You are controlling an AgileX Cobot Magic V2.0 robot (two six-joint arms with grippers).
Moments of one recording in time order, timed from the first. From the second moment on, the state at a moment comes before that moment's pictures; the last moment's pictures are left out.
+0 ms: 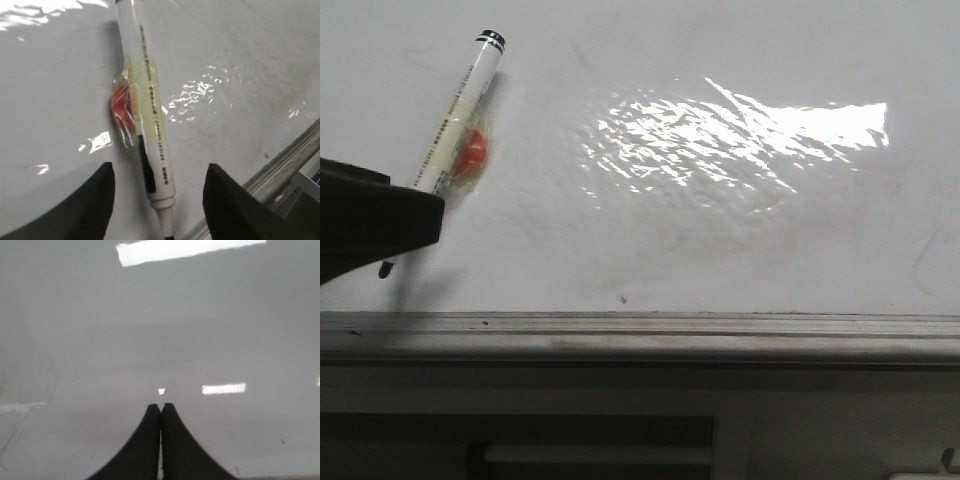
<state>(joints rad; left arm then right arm) -0.73 1.06 -0.22 0.09 -0.47 -0.09 -0.09 0.15 -0.21 0.05 0.37 0.06</state>
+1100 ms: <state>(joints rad) -0.75 1.02 -0.22 0.62 -0.54 -0.12 0.69 0.56 -0.48 0.07 0.50 -0.04</state>
